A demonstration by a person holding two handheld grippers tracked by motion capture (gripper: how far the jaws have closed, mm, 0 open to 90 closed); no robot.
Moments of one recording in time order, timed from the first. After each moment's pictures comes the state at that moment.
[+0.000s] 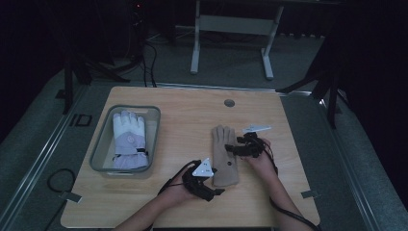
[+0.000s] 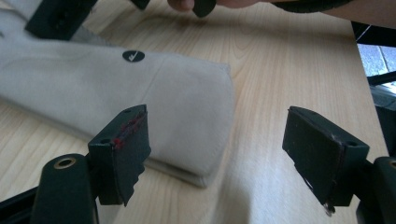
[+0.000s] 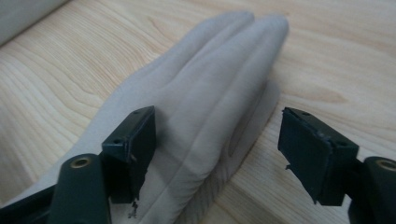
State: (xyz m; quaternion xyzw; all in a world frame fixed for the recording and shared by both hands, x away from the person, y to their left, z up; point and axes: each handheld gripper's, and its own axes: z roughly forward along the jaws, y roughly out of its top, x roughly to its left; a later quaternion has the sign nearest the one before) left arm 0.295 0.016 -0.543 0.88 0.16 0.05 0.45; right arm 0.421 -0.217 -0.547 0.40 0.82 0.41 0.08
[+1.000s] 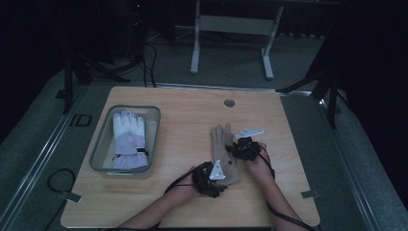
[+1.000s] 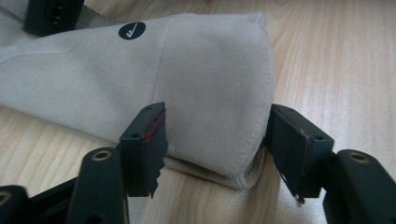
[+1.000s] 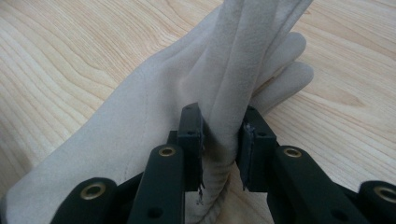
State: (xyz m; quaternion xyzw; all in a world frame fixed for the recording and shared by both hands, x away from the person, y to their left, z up) left arm 0.298 -0.013 -0.552 0.92 0.14 0.12 0.35; right arm 0.404 -0.200 -0.545 0.36 0.84 0.37 0.14
